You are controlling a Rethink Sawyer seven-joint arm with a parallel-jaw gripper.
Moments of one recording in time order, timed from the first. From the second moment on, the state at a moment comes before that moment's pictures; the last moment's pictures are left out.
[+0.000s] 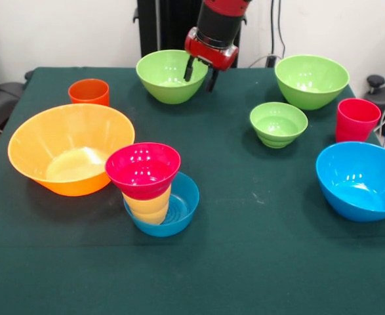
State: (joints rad) arm -0.03 -0.44 -0.26 2.06 -0.09 0.01 2.18
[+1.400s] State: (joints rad) arm -0.03 -0.46 -0.26 2.06 -0.09 -0.01 2.18
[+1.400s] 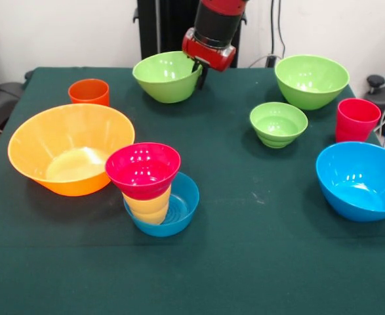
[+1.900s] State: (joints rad) arm 0.01 -0.63 -0.26 2.01 -0.09 0.26 2.18
